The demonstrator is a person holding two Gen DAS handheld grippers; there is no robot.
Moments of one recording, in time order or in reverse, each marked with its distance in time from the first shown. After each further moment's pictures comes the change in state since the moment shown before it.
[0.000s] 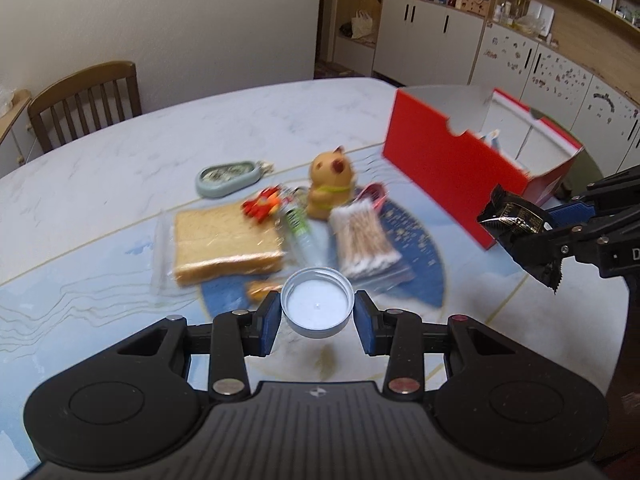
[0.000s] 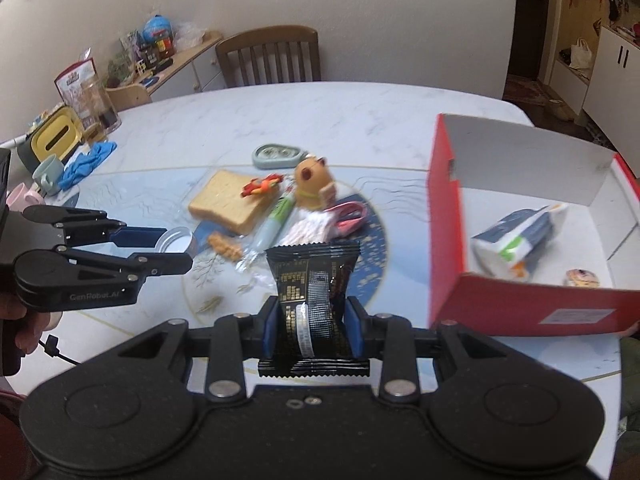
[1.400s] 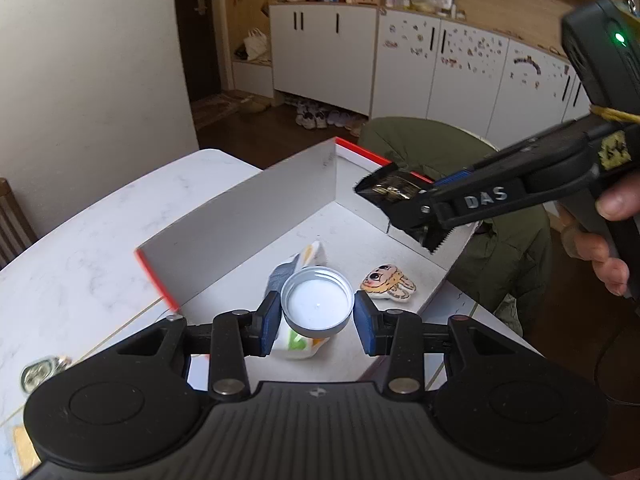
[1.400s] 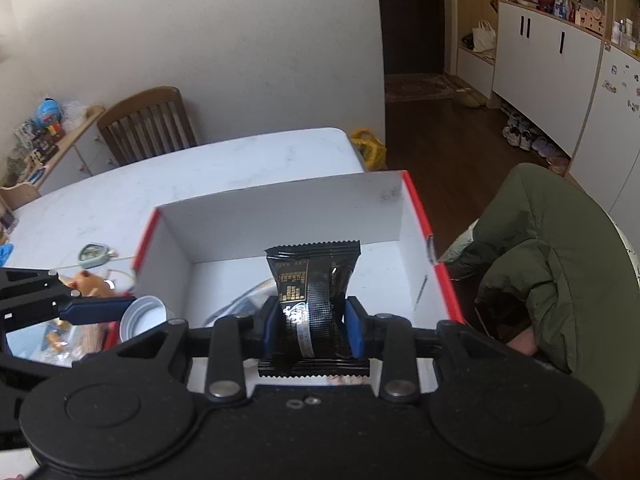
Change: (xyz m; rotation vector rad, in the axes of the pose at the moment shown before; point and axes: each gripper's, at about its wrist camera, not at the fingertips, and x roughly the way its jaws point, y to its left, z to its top) left arm 0.098 -0.230 0.150 0.252 -0.023 -0.137; right arm -0.019 -0.250 0.041 0.193 -0.081 -0.149
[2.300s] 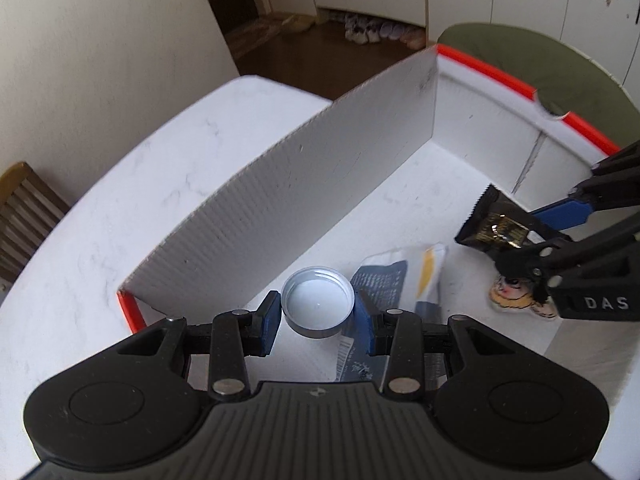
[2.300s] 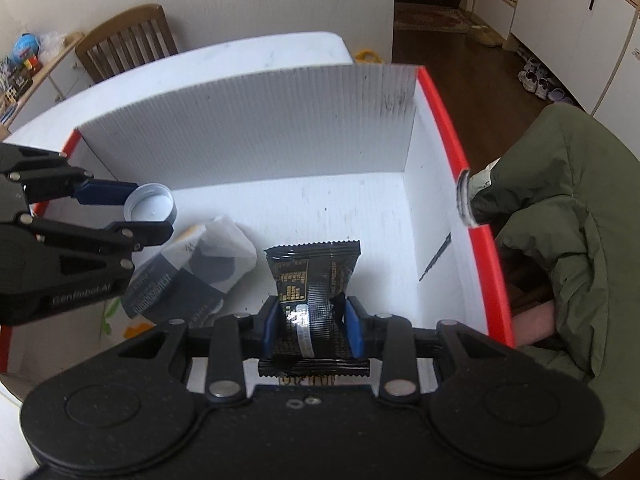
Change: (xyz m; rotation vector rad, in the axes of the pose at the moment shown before) left arm 0.137 0.033 0.034 0.046 0.285 0.201; right arm 0.094 -0.023 -0.006 -0.056 0.248 -0.007
